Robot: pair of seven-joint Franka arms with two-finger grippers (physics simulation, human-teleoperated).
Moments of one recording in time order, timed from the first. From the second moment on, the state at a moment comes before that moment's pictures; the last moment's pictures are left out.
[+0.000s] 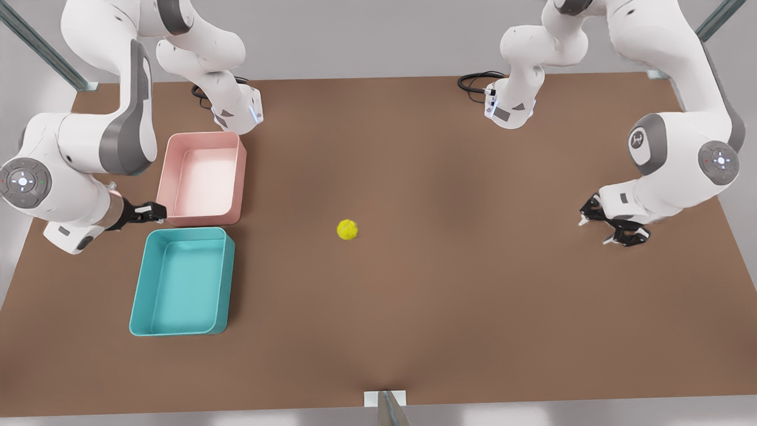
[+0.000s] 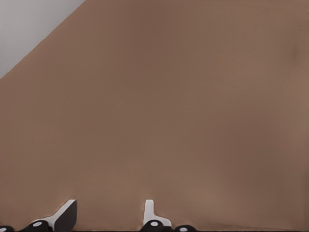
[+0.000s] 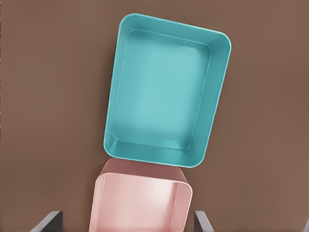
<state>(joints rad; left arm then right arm) -0.13 0.19 0.13 -1.59 -0.07 1.72 0.77 0.14 0.28 -0.12 -1.34 -0.08 1.42 -0.18</state>
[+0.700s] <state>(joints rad) -0.15 0.17 0.08 -1.50 -0.02 1.39 0.17 0.54 0.34 -0.11 -1.96 0.07 2.13 0.20</state>
